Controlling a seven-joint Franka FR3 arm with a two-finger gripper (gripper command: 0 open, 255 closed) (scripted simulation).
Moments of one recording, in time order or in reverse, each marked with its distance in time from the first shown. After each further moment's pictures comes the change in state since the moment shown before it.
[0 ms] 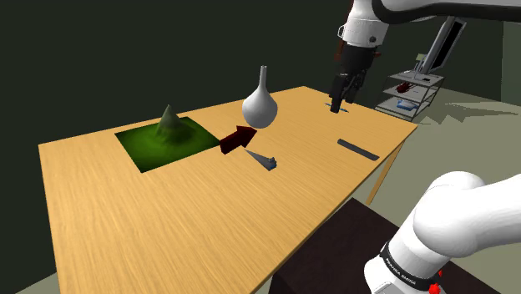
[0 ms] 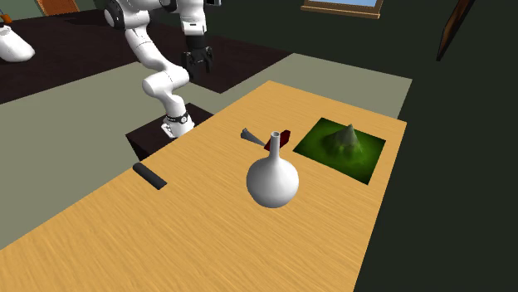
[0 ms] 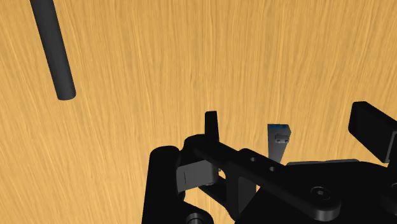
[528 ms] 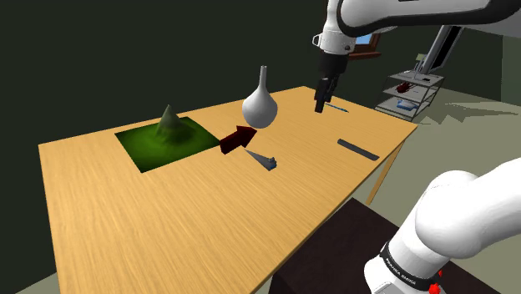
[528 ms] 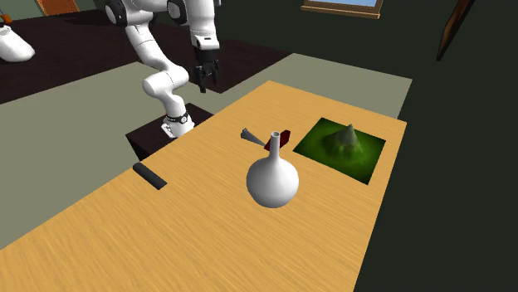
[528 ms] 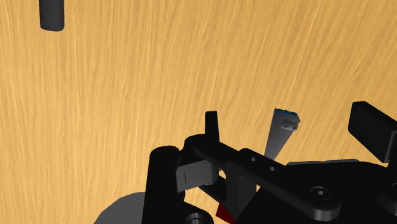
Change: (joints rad) arm 0.043 0.211 -0.075 0.073 -0.049 0.129 -0.231
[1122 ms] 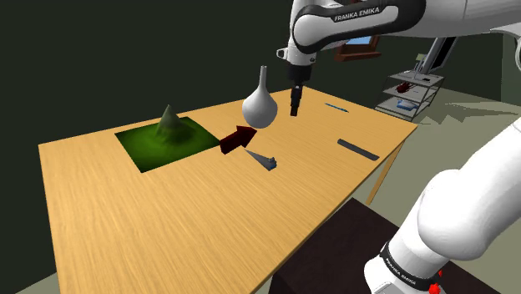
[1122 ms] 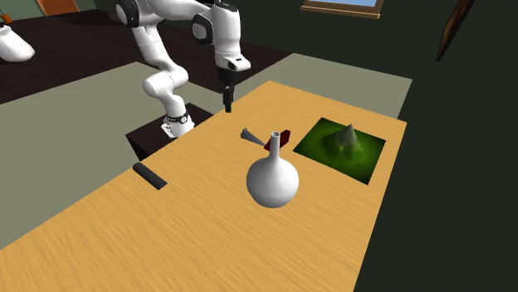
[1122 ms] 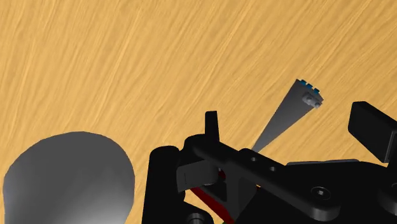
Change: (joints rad) arm 0.062 0.327 -0.049 0.173 -0.012 0.142 -0.319
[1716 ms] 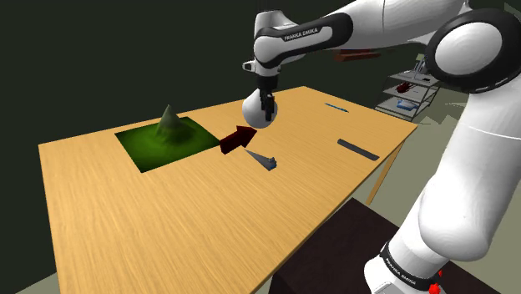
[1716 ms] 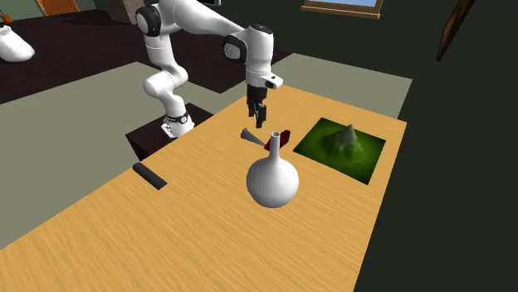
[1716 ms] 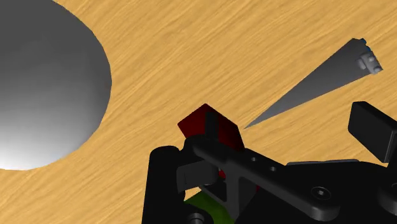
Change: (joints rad) arm 0.036 0.337 0.020 0.262 0.012 0.062 -0.288
